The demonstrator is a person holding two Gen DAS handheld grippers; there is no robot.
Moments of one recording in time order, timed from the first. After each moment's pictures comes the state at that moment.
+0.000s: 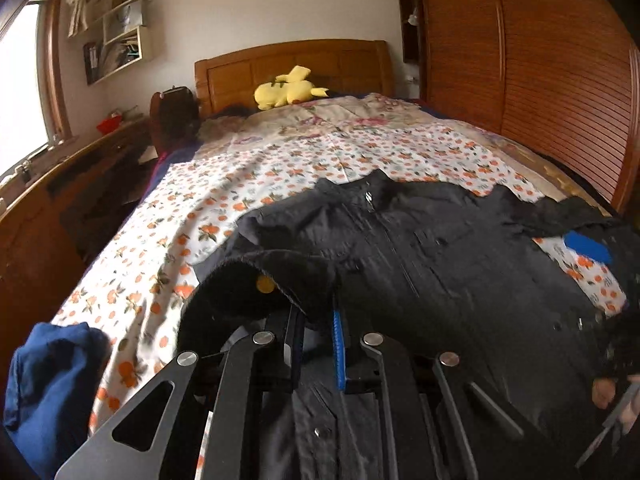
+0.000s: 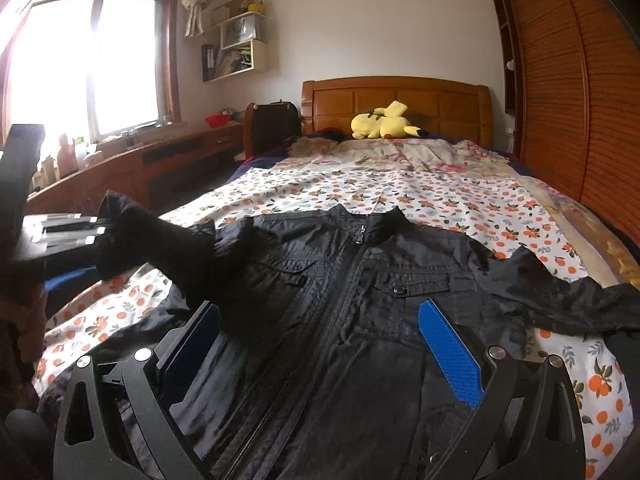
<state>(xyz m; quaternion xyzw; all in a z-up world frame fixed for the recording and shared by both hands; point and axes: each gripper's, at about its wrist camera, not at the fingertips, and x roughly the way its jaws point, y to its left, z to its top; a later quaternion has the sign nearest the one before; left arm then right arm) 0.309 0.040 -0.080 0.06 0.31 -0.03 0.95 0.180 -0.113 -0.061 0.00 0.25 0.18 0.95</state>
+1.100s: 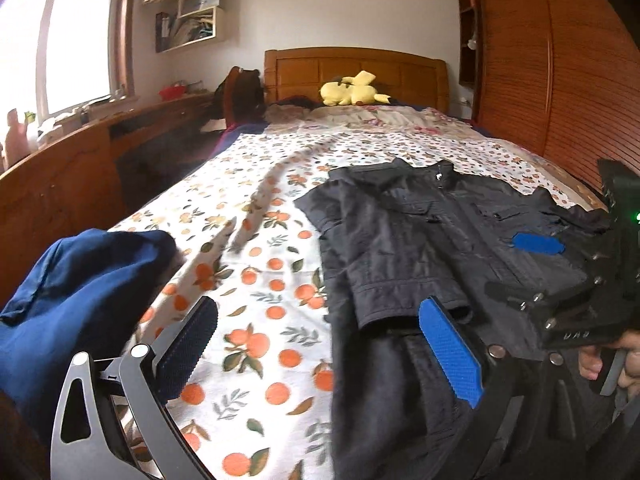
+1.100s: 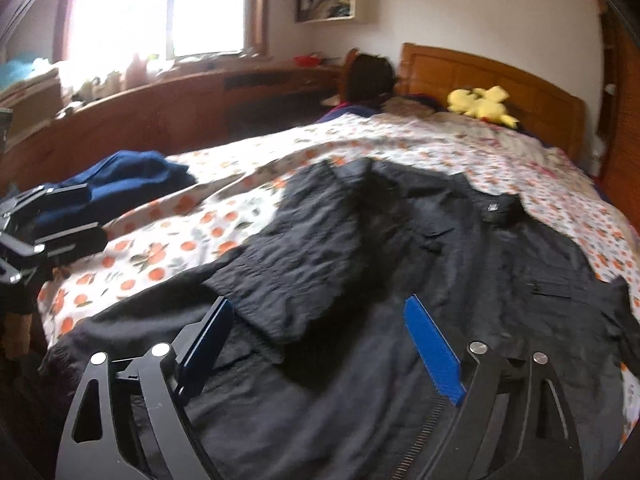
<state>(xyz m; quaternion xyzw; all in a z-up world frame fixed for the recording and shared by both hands) 0.197 0.165 -0.134 -0.01 0.29 0.05 0.96 0.175 0.032 -0.115 -0.11 0.31 0.31 0.89</state>
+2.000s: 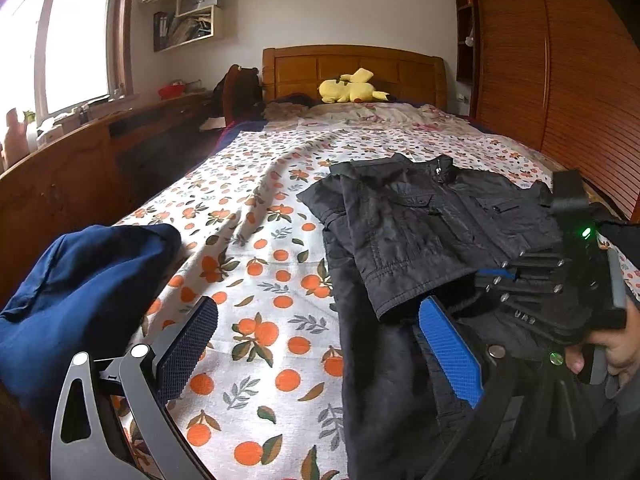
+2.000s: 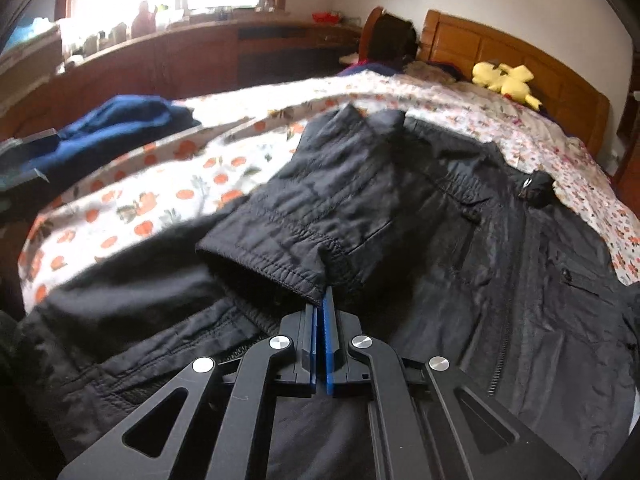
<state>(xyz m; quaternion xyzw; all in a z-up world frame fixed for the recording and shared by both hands) 0.188 0.165 -0.137 0.00 0.29 0.05 0.95 0.187 0.058 -0.145 -0.15 0.35 0.31 0.87</state>
